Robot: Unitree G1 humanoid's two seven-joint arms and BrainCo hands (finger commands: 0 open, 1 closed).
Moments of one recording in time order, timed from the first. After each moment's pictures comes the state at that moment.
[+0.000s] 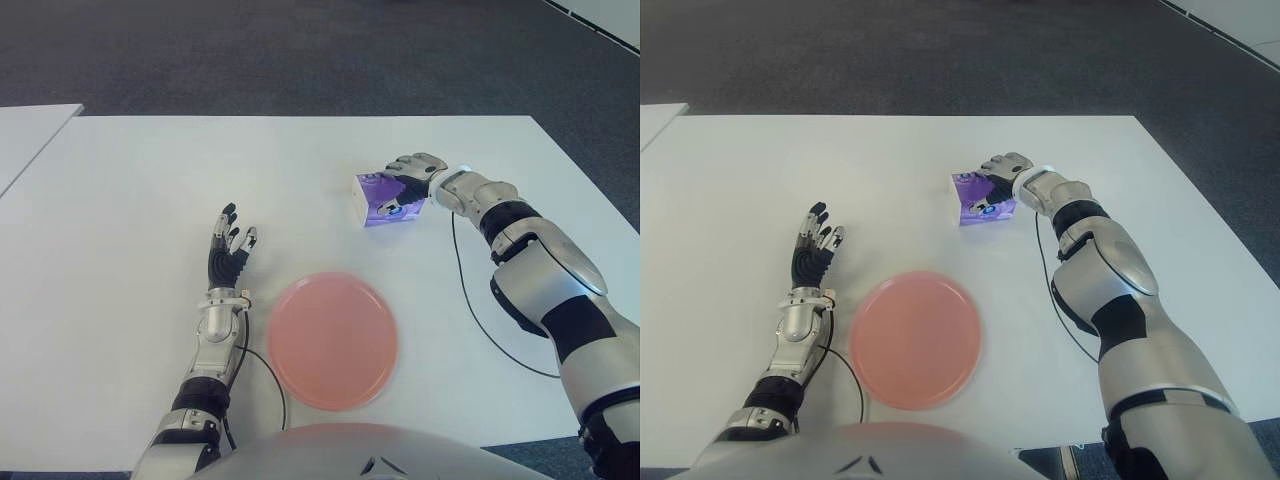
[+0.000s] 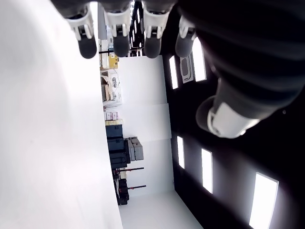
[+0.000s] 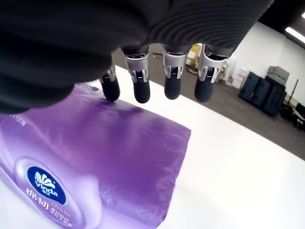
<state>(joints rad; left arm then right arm) -0.06 0.02 0.07 0.63 0.07 -0.66 0.18 -1.14 -0.42 0.85 1.36 -0.99 -0.41 -0.12</state>
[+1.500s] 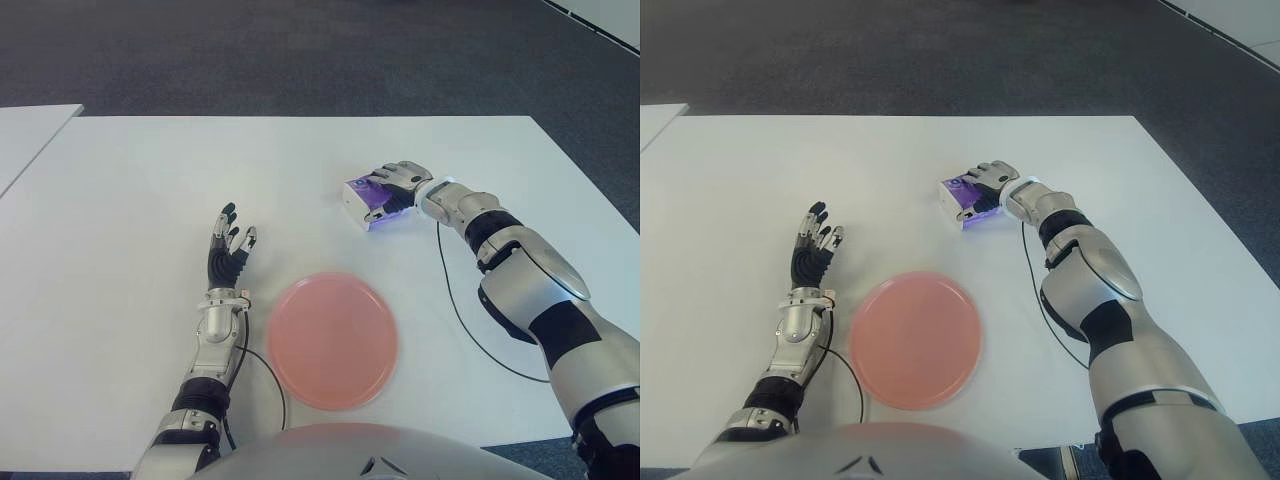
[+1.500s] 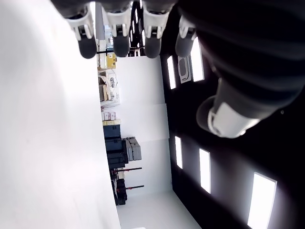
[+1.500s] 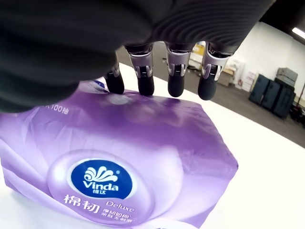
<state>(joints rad) -0.06 0.02 0.07 0.63 0.07 -0.67 0.19 -1.09 -0.37 0.86 1.35 -0.99 -0.40 -0.15</state>
